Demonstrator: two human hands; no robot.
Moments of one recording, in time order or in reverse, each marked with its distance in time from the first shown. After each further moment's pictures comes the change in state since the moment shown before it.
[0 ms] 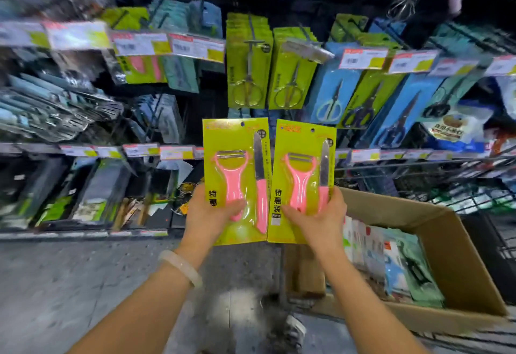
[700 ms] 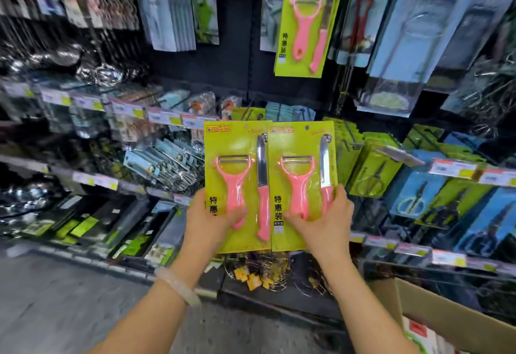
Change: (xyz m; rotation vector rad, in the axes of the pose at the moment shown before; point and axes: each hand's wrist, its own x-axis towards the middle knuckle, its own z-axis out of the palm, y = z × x) left_hand -0.011 0.080 -0.192 -0.086 0.314 0.242; right_hand -0.058 -0.192 0.093 -0.028 -0.106 -0.450
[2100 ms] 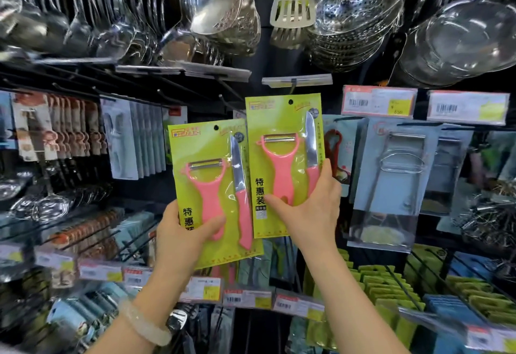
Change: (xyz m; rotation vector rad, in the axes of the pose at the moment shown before) left_hand 0.208 0.155 0.058 -0.196 0.068 0.351; right_hand 0.240 -0.159 -0.037 0.120 0.245 -0.344
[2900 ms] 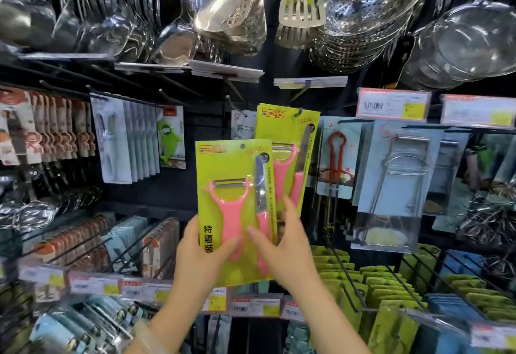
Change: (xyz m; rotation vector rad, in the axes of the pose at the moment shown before) left_hand -0.001 -0.025 0.005 -0.006 -0.132 0.060; right_hand -0.039 0.004 0.044 0.161 -0.284 0.026
